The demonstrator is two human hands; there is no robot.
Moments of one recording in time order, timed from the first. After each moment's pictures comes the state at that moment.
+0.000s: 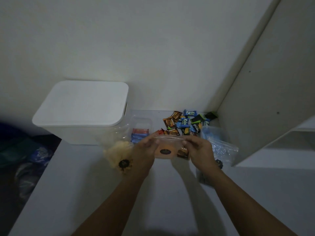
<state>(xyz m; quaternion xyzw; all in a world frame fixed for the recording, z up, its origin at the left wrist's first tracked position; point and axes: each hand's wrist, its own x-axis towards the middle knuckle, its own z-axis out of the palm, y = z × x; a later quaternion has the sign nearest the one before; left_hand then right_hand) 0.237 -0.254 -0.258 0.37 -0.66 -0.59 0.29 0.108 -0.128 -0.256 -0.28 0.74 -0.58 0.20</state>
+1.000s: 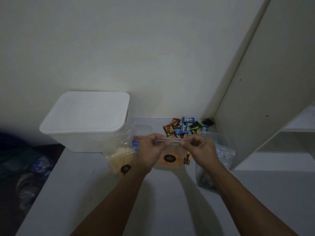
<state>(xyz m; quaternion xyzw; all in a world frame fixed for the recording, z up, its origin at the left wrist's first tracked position) 0.233 -0.247 -0.213 0.31 -0.67 -0.63 0.25 0.118 -0.122 -0.207 -0.28 0.72 -0.60 0.21</state>
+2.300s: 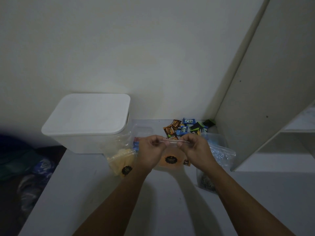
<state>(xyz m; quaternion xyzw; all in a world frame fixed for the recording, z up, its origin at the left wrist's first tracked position) 0.232 -0.246 -0.211 0.34 -0.69 -0.58 0.27 0.121 -0.130 -0.205 -0.35 0.77 -0.50 0.17</state>
